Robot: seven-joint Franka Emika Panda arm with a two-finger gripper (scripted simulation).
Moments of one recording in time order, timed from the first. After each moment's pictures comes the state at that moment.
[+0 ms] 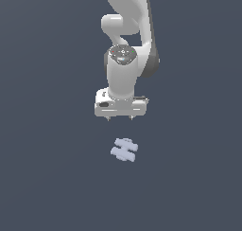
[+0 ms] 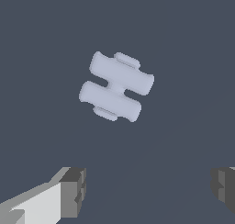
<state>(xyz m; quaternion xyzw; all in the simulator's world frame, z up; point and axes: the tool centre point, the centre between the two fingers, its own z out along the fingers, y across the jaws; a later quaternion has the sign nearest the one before) 0.000 -0.004 0.168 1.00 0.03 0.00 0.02</state>
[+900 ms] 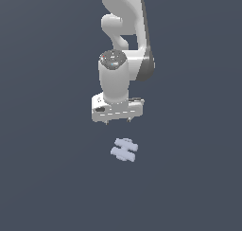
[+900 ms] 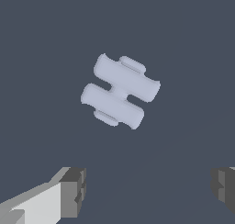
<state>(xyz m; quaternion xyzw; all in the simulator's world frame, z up) 0.008 -0.013 0.157 1.00 0.07 0.01 -0.01</state>
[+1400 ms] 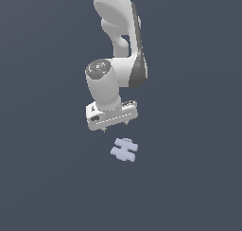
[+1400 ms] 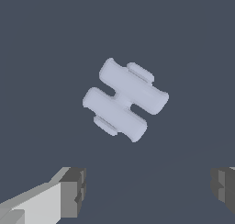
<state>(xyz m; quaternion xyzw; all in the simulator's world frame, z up) 0.023 -0.024 0.138 0.99 0.13 0.03 -0.06</state>
